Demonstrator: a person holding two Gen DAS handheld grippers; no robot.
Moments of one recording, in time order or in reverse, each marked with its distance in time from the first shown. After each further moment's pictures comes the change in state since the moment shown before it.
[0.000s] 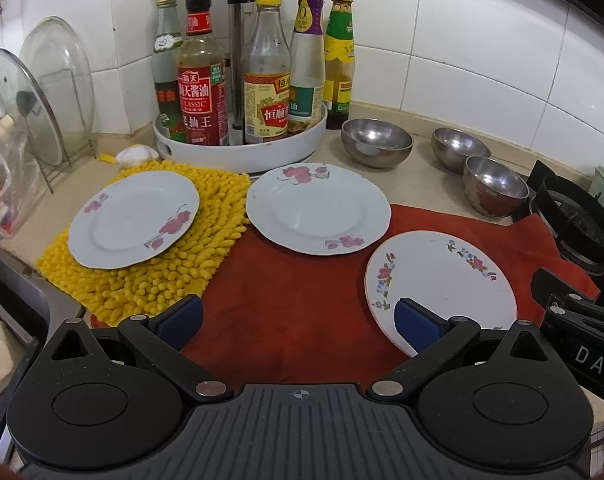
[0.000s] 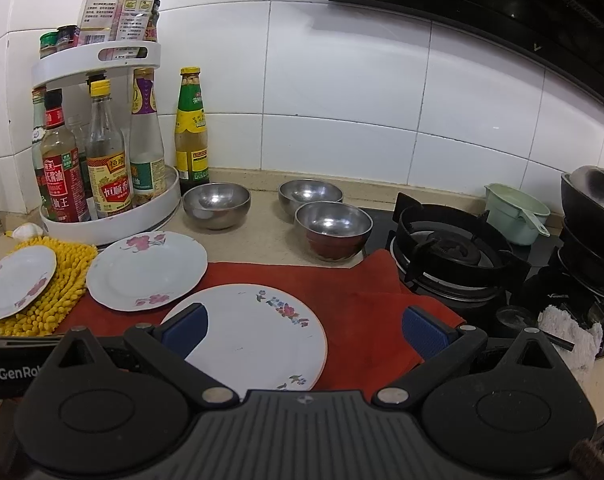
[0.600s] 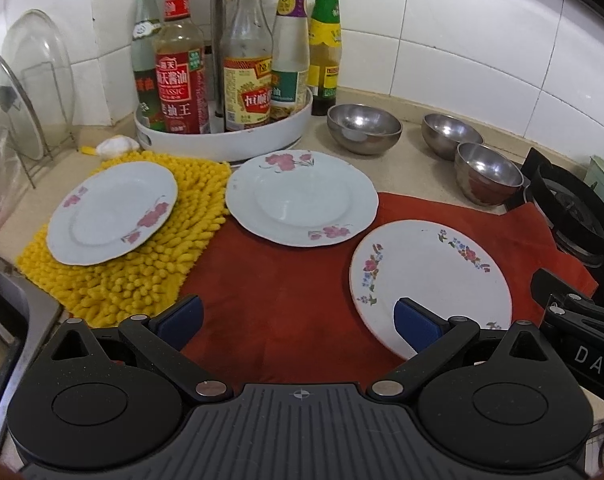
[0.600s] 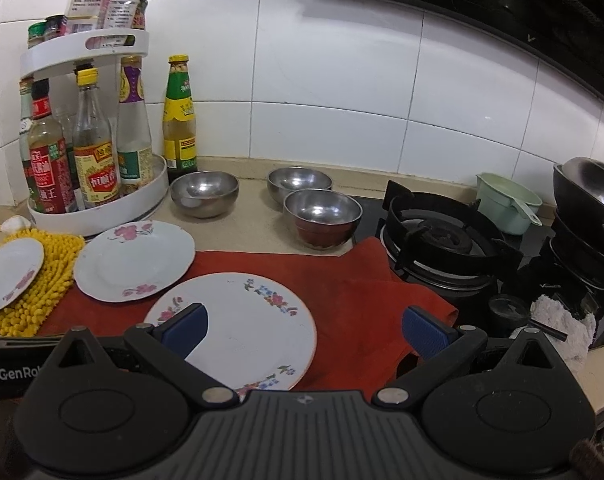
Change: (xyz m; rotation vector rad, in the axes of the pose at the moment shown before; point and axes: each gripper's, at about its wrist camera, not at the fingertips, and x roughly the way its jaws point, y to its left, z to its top) left arm 0.019 -0.016 0.002 0.012 0.043 -0.019; right arm 0.008 -0.005 -0.001 0.004 0.036 -0.033
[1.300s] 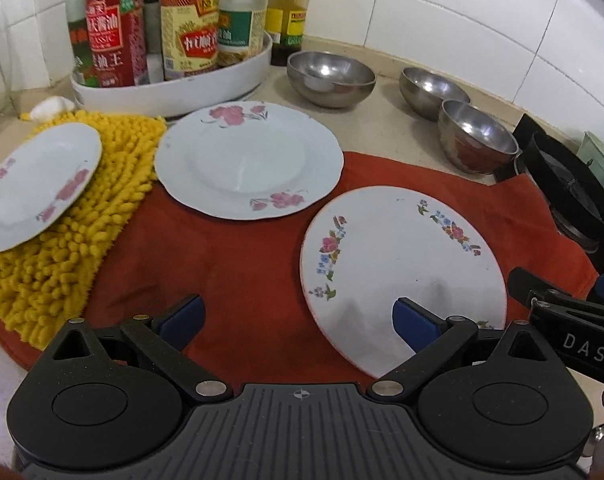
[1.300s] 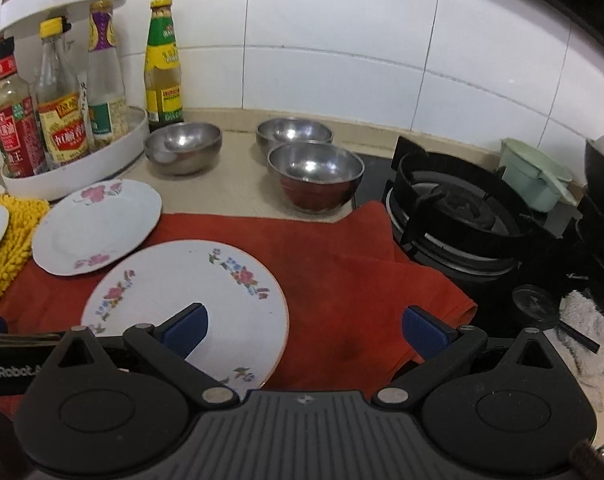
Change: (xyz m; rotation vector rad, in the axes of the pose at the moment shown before) left arm 0.065 -0.025 0.005 0.001 0.128 -0.092; right arm 0.077 -0.026 0.000 -0.031 0.141 0.044
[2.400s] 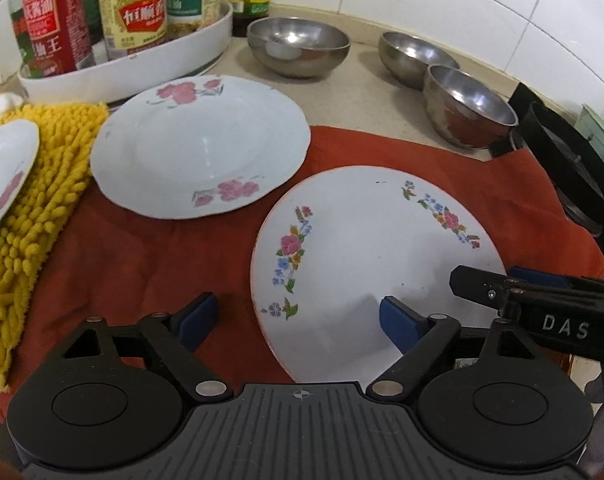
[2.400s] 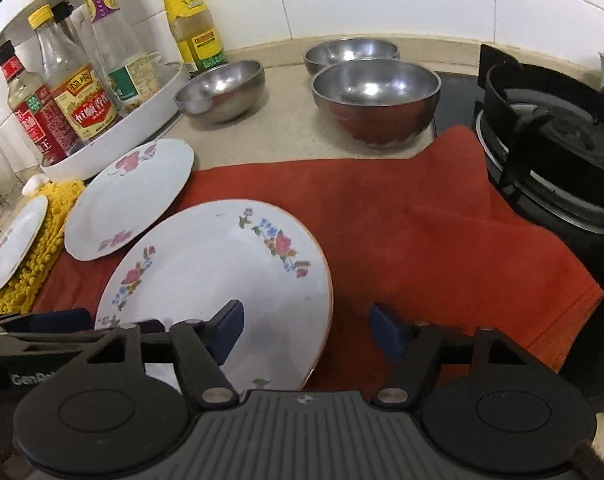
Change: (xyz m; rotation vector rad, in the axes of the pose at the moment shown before) left arm 0.042 -0.021 0.009 0.050 0.059 -0.052; right arm 0.078 -0.024 0.006 0.061 0.198 0.330
